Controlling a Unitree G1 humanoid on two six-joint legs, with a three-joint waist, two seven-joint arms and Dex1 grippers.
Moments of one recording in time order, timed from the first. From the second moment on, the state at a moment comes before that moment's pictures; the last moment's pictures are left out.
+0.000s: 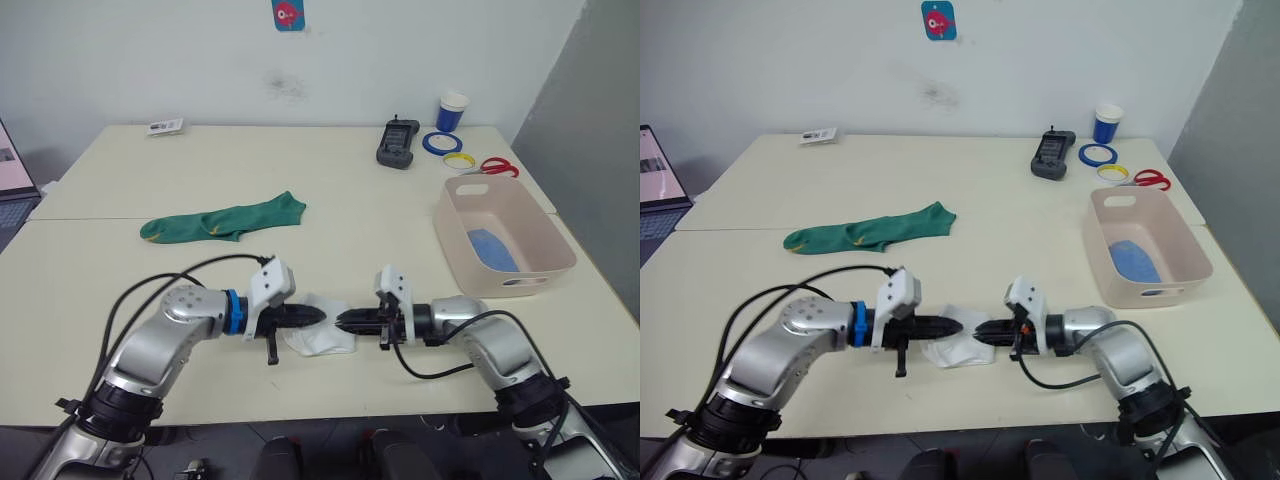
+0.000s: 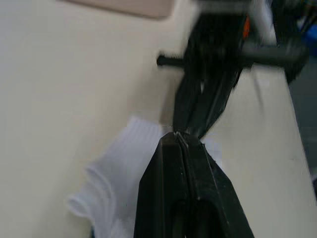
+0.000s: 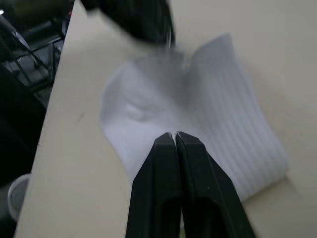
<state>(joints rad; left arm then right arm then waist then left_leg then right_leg) -0.31 0.70 -0.20 -0.18 -0.32 0.49 -1.05 -0.41 -0.41 0.28 -0.12 0.36 0.64 0.98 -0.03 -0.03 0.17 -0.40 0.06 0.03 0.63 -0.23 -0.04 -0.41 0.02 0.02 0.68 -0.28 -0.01</state>
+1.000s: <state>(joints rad) -0.23 0.71 -0.19 -0.05 -0.22 0.26 -1.06 -0.57 0.04 -0.15 0.01 0.65 1.60 0.43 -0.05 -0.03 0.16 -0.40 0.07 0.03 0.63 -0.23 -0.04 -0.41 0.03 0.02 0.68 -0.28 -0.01</state>
